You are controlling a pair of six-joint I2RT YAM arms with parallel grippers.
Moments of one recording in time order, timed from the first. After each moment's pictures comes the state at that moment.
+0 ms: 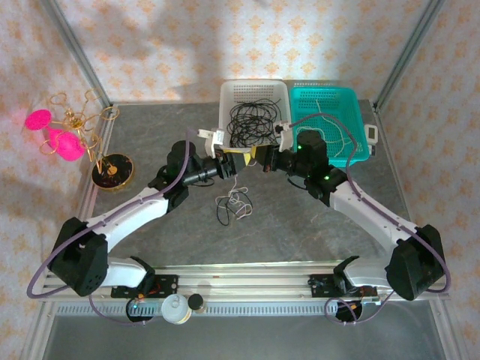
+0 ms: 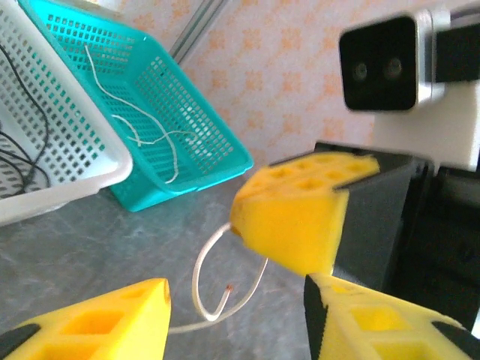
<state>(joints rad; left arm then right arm) -0.51 1.34 0.83 0.39 0.50 -0.70 0.54 1.27 0.95 0.04 -0.42 0.50</state>
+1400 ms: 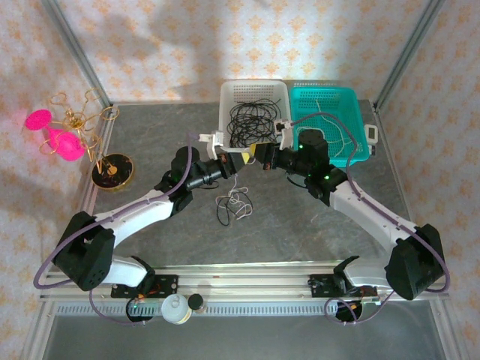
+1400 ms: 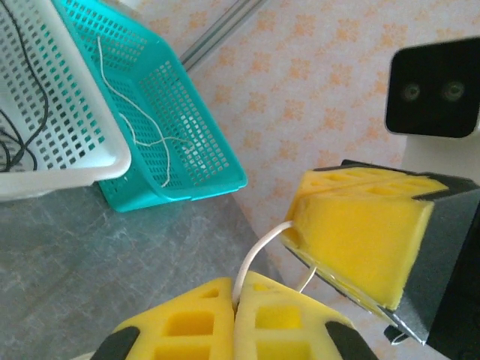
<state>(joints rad) -0.54 1.37 0.78 0.48 0.42 -0.81 0.53 1.28 0.95 0.09 -0.46 0.54</state>
